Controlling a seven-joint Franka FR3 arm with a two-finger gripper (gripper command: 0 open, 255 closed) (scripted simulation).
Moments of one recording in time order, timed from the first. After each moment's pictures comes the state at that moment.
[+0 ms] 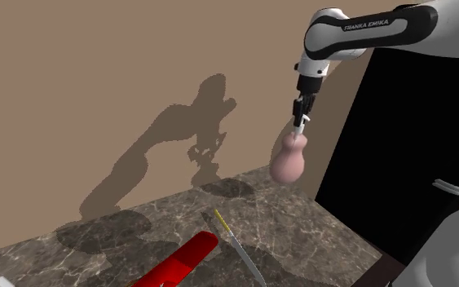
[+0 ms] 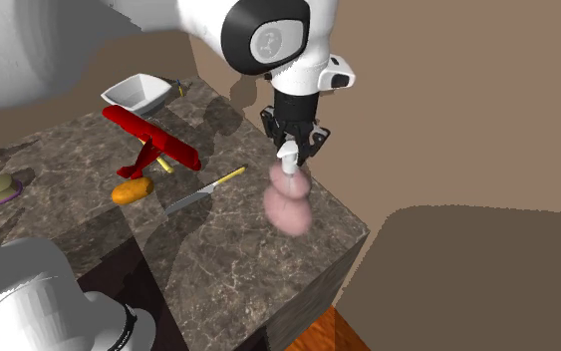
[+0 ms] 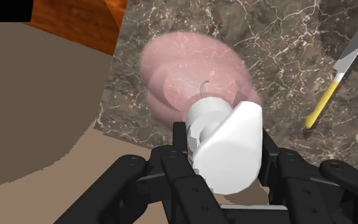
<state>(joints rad) -0.06 -0.17 -0.16 -1.92 -0.02 1.72 -0.40</state>
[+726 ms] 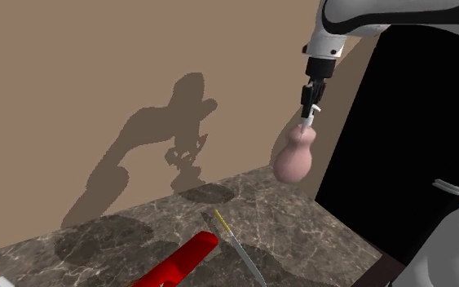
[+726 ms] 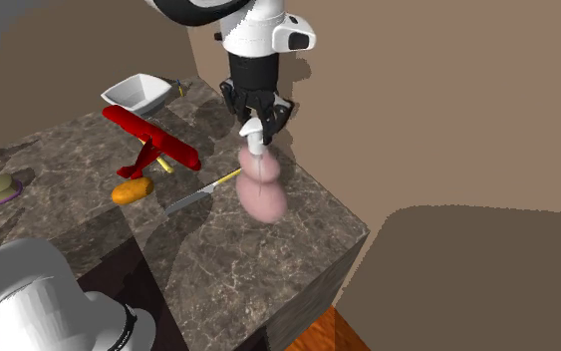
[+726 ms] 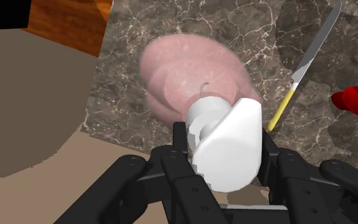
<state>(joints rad) -0.03 -0.32 -0.10 -1.92 -0.02 1.57 -0.31</state>
